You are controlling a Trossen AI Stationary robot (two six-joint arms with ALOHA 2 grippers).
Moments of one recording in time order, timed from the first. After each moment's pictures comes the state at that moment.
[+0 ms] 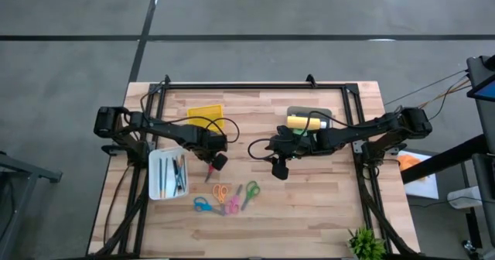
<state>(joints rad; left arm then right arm) 0.07 1.66 0.83 -0.65 -0.03 -0.92 0.09 1.49 0.91 -0.14 0.16 0.28</state>
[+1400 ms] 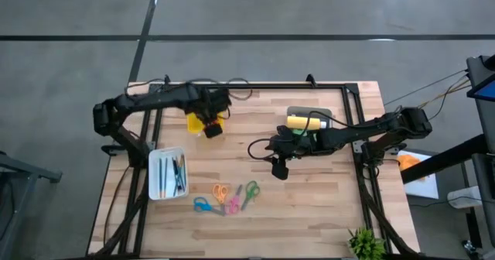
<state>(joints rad) 0.34 1.62 1.32 -1.11 -0.24 -0.04 0.09 1.49 0.91 -0.14 0.16 0.28</state>
